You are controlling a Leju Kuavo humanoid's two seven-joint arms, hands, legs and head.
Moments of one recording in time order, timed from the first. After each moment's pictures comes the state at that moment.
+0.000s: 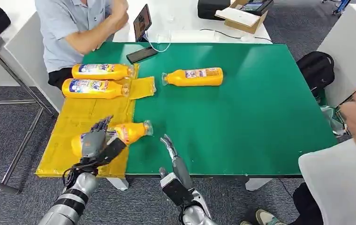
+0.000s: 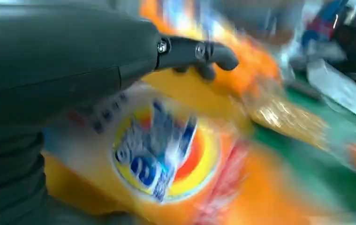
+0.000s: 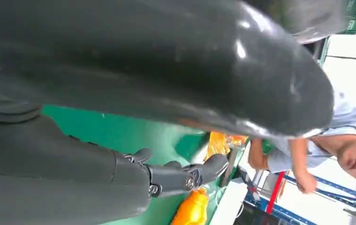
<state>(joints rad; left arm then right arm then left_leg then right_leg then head) -0.32 -0.09 -0.13 -0.89 -0.72 0.28 -0.43 -0.16 0.22 0.52 -0.97 0.13 -0.42 -0.70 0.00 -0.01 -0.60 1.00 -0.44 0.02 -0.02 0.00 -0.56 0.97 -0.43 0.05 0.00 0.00</state>
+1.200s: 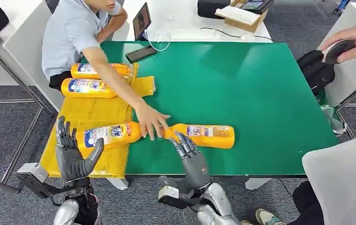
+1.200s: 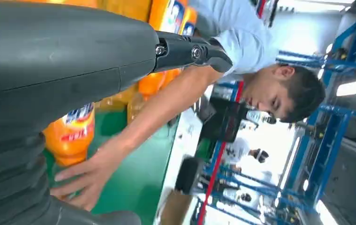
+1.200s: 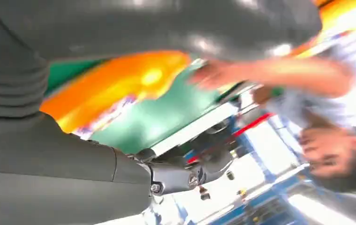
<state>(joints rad) 0.06 -0.19 -0.18 -1.61 0.13 0.34 -0.60 -0.18 0.13 0.35 -0.98 0.81 -0.69 -0.56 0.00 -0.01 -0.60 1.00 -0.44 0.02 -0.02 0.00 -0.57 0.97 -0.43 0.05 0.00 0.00</state>
